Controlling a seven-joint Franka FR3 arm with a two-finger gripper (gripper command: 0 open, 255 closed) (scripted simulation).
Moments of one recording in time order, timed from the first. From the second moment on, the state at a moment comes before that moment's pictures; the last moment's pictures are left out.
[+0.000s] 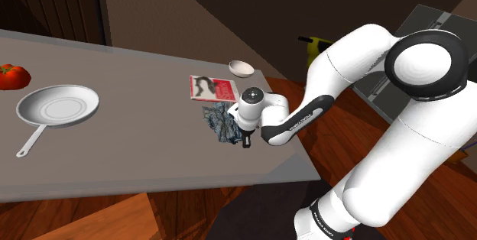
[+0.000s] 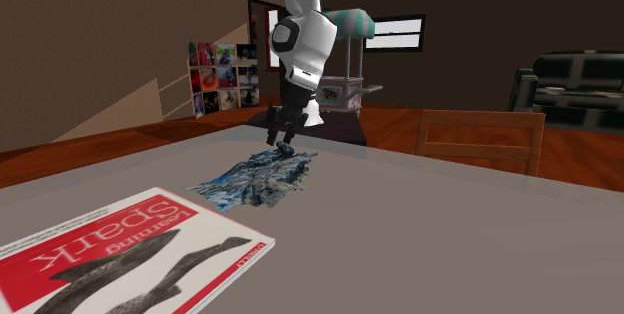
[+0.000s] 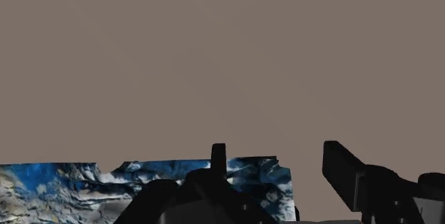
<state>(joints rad) 0.00 0.13 0.05 -2.61 -0.90 2.65 -0.11</state>
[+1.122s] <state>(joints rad) 0.00 0.03 0.07 -2.63 -0.77 2.59 -0.23</state>
